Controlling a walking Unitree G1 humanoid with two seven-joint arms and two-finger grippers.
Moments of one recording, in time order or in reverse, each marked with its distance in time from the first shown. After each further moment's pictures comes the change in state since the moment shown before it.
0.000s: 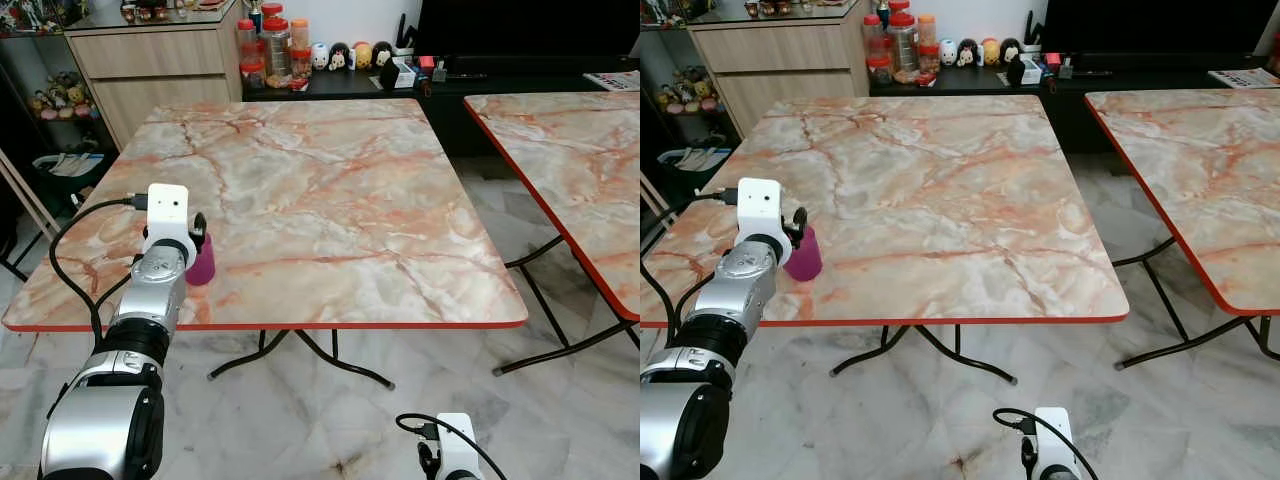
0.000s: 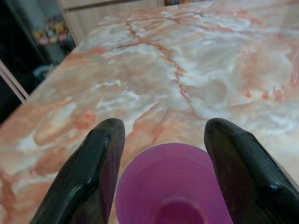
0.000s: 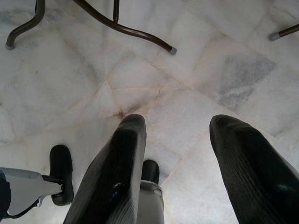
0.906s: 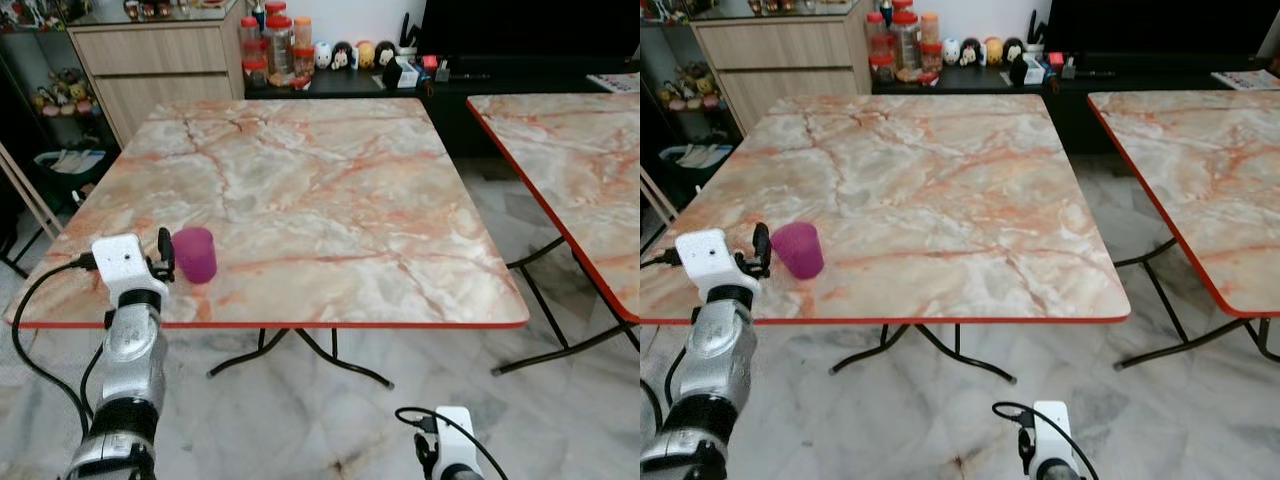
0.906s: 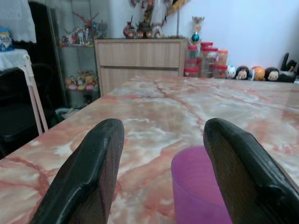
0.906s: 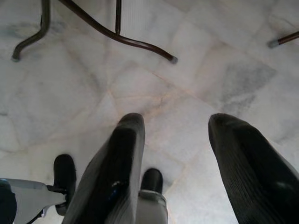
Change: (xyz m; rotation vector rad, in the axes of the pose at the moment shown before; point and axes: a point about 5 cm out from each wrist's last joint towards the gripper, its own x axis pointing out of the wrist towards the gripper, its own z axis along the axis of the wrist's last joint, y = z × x) left arm -0.058 0.032 -0.040 -0.112 -0.368 0.120; right arm 0.001 0.002 0.007 0.025 -0.043 0.019
